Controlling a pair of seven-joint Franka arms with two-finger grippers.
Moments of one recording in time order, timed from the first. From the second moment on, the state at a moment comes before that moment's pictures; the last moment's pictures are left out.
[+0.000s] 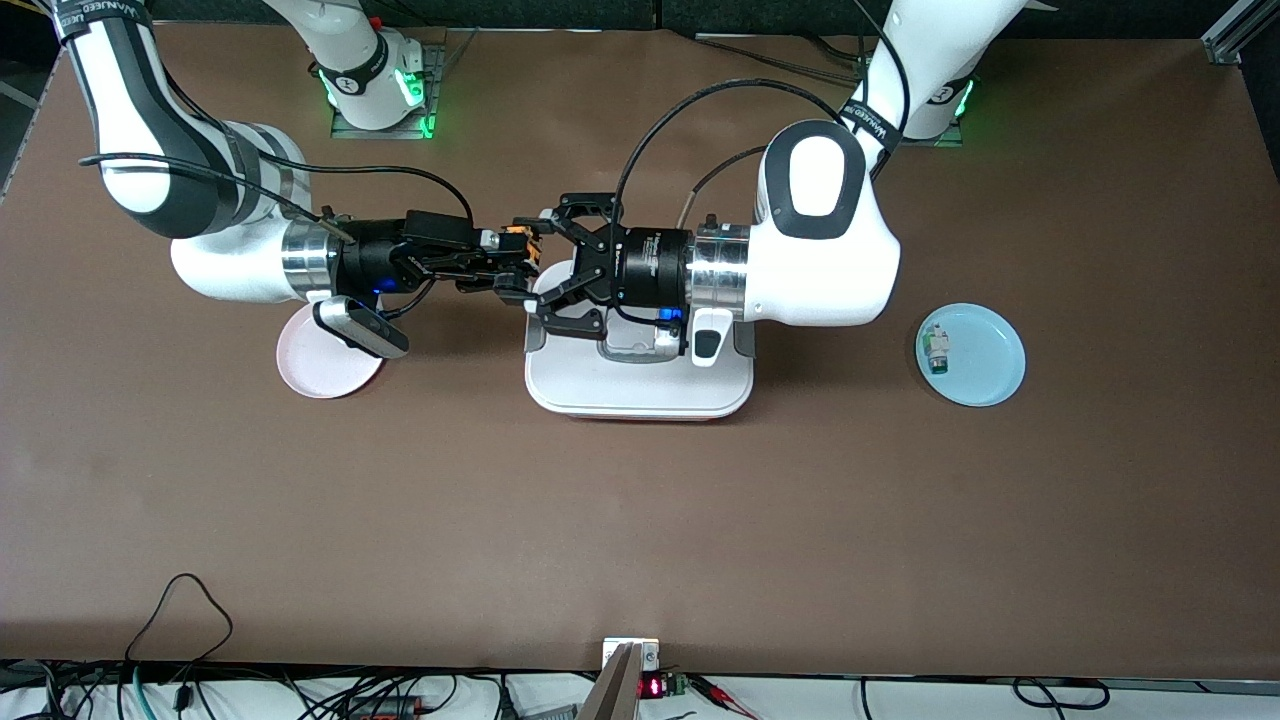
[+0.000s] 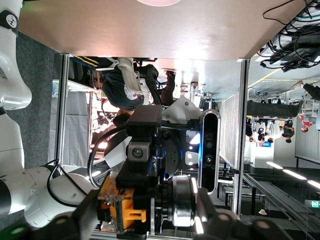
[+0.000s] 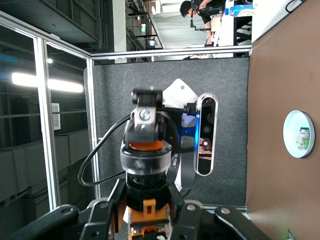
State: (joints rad) left arm -0.42 0.60 -0.25 -1.26 -1.49 2.15 -1.37; right arm 0.01 0.22 0.29 -1.93 1.79 1.80 -0.60
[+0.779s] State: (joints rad) left arm -0.24 0.58 -0.25 -1.23 -1.26 1.84 -1.28; right arm -0.04 0.22 0.28 -1.92 1.69 1.82 -0.64
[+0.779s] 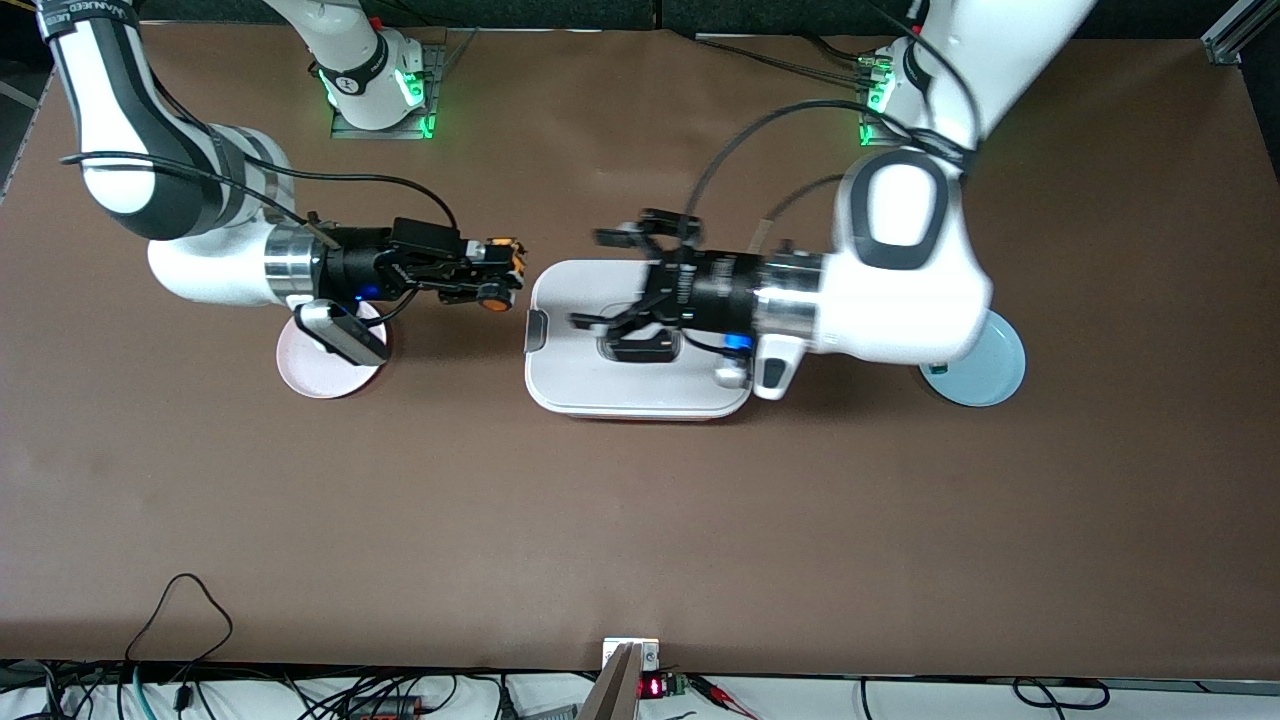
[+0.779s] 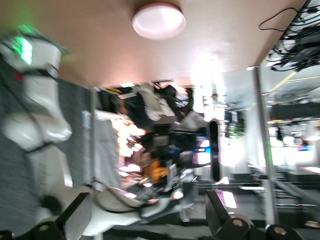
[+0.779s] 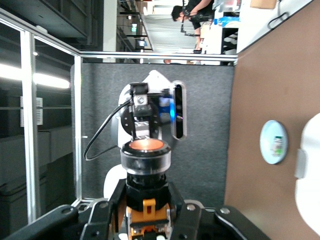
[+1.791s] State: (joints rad) left arm -0.13 0.39 -0.25 -1.23 -0.18 1.29 -0.43; right arm -0.17 0.22 0.28 -1.84 0.83 1.87 -0.65
